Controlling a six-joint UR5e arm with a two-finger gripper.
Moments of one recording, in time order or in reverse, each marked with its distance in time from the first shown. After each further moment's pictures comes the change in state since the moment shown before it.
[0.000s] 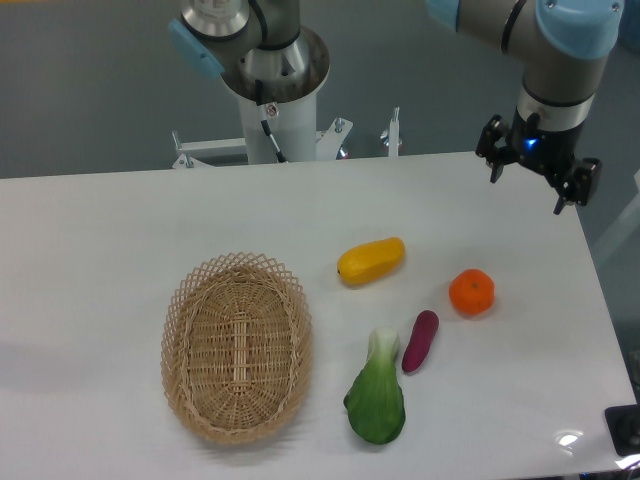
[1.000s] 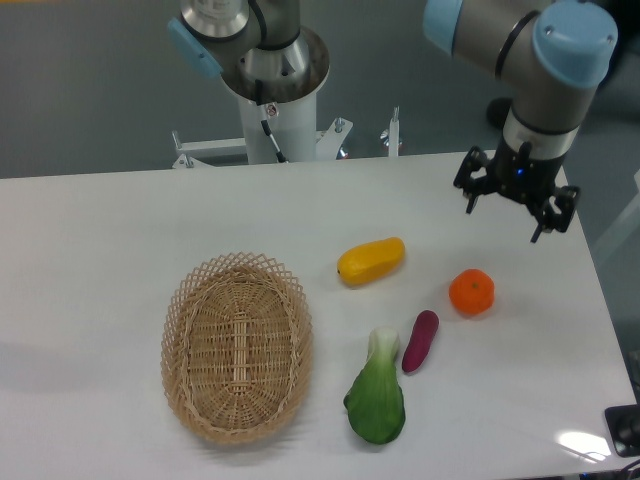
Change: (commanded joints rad) arm -0.066 -0.064 -0.049 0.106 -0.106 -0.245
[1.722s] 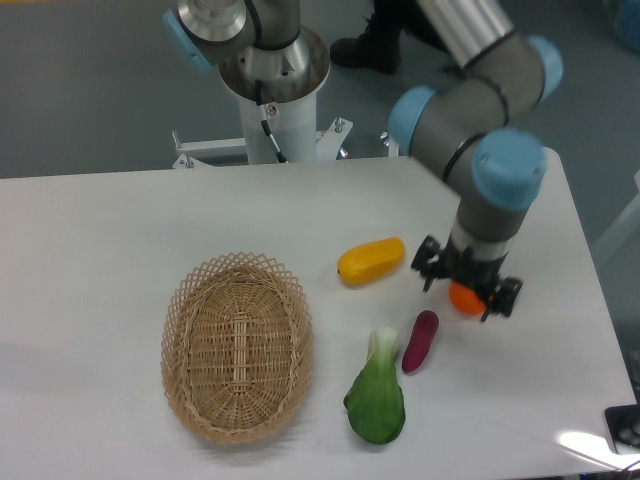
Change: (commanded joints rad) arm -0.101 -0.193 -0.120 0.292 -0.005 0.009
